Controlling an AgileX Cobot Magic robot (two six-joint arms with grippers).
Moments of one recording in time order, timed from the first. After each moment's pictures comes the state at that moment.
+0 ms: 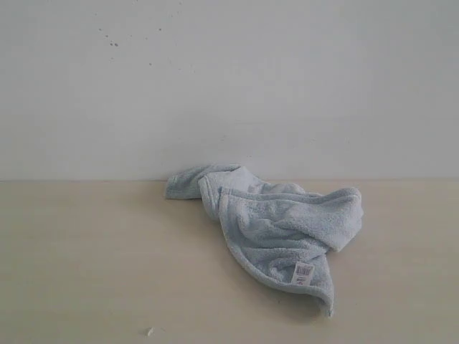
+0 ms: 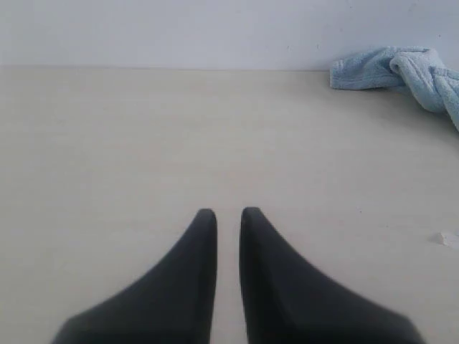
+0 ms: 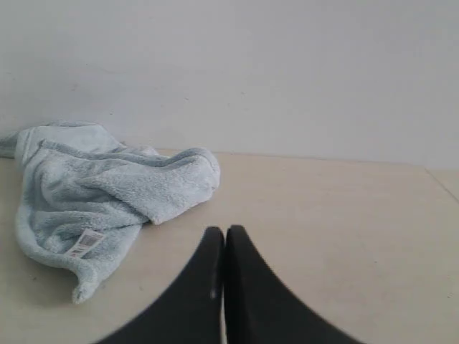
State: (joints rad) left arm -0.03 0.00 0.00 0.15 0.37 -0.17; right arm 0.09 0.10 0.00 0.05 0.07 -0.08
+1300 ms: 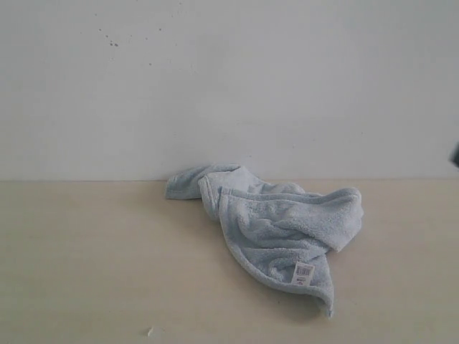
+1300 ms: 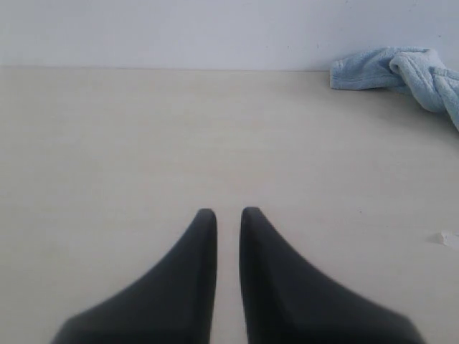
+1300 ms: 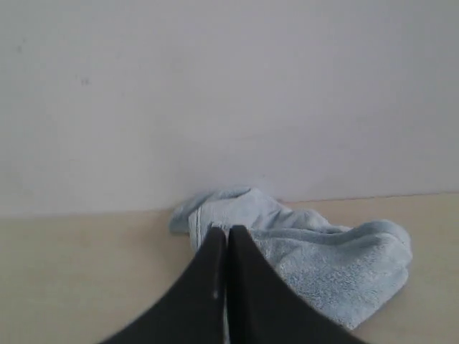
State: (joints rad) left arm -0.03 0.00 0.00 0.15 0.37 -0.17; right arm 0.33 0.80 -0.47 -0.27 -0.16 0.57
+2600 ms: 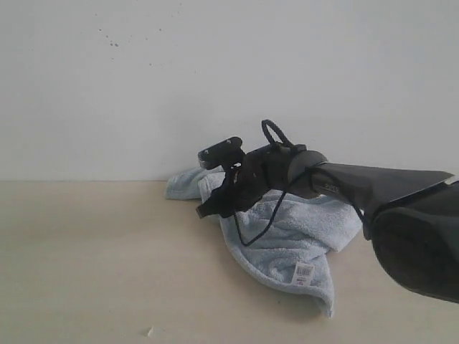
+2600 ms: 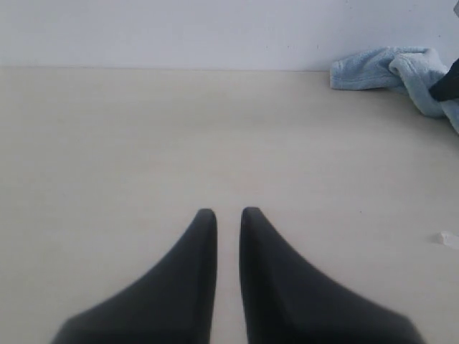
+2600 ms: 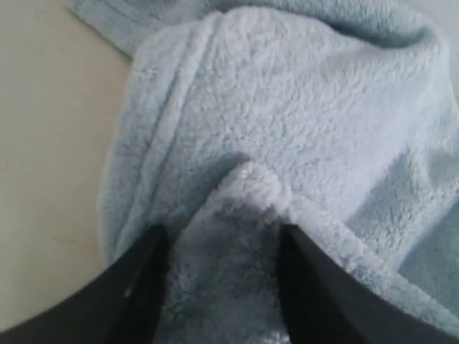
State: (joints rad) left arm -0.03 0.00 0.00 0.15 0.37 -0.17; right arm 0.52 2.56 -2.15 -0.10 0.48 -0.05
